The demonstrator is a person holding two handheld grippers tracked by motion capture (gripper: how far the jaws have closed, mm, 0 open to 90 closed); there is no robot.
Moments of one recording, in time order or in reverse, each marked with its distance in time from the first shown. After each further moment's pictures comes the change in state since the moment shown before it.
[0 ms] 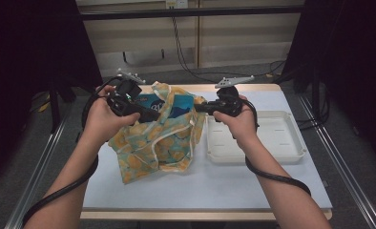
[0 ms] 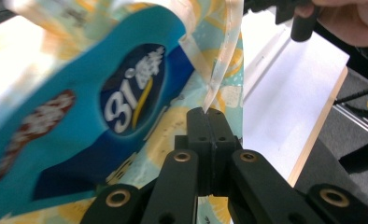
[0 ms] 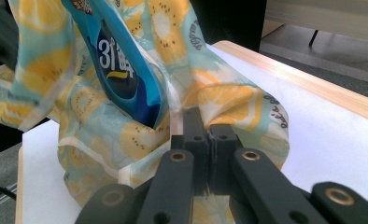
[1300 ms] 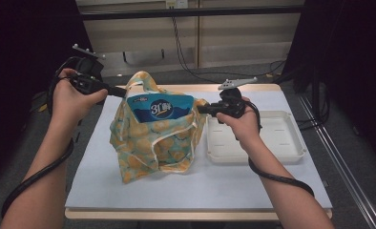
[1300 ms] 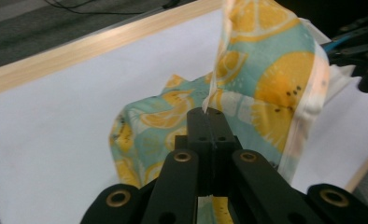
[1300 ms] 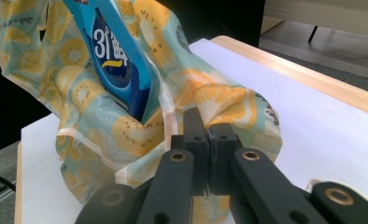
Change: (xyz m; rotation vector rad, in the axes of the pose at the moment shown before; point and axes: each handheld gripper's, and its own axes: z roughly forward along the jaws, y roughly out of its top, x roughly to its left) left arm 0.058 -0.004 -0.058 -0.084 0.177 -0.176; right arm -0.004 -0.006 -0.005 0.010 -0.003 0.003
